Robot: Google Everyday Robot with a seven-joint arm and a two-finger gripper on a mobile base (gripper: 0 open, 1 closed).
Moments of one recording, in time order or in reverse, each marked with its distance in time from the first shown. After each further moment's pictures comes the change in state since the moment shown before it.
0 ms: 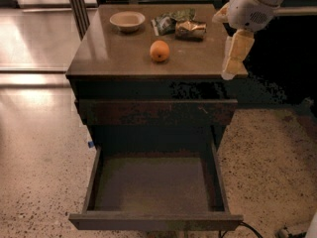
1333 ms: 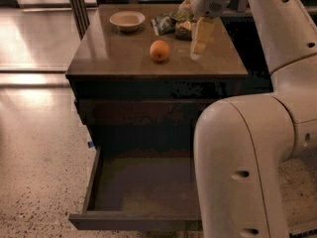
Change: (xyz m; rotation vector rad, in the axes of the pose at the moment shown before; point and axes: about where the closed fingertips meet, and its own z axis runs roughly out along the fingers) arm -0.046 -0.107 0.063 0.014 -0.069 -0.147
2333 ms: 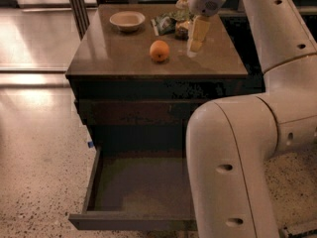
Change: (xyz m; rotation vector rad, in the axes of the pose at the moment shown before) arm -0.006 -0.013 0.004 0.026 -0.012 -0.017
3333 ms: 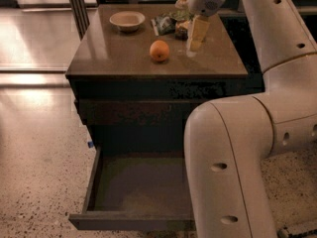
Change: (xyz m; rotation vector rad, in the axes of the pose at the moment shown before) arm -0.001 -0.001 0.001 0.000 -0.001 -0.002
